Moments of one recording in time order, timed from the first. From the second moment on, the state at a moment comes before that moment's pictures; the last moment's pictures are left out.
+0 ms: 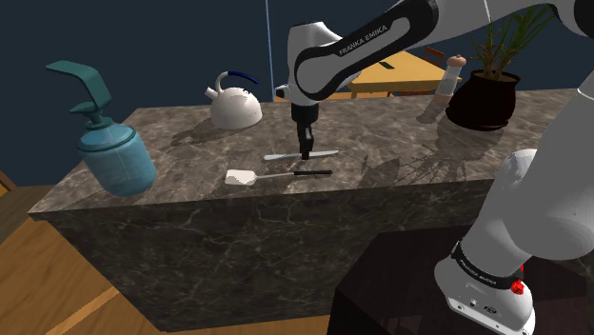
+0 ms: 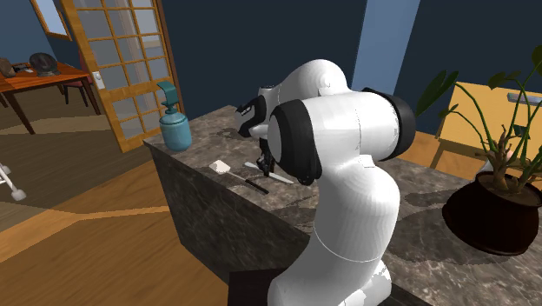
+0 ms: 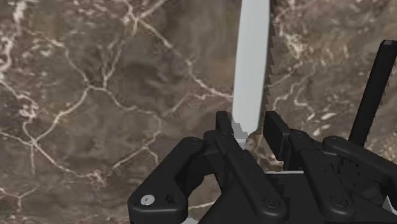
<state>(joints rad) 0.23 -0.05 -0.07 -2.19 0.02 2.13 -0.75</state>
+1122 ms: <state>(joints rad) 0.23 -0.08 -0.07 -2.12 0.02 2.03 -0.75</state>
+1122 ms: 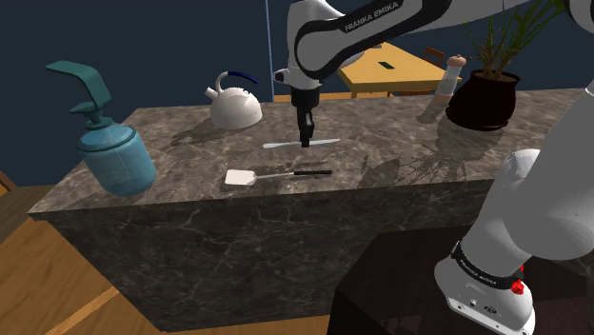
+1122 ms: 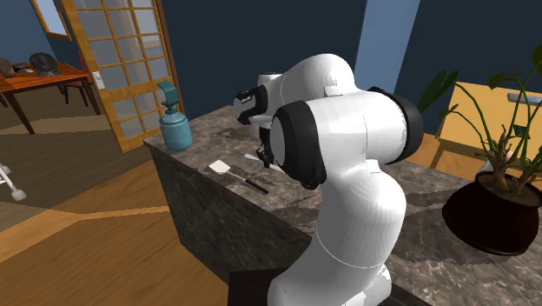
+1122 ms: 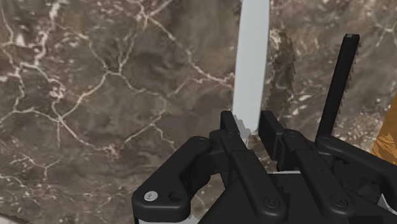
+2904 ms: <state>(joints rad) 0.23 -0.12 -0.07 -1.79 0.01 1.67 -0.74</state>
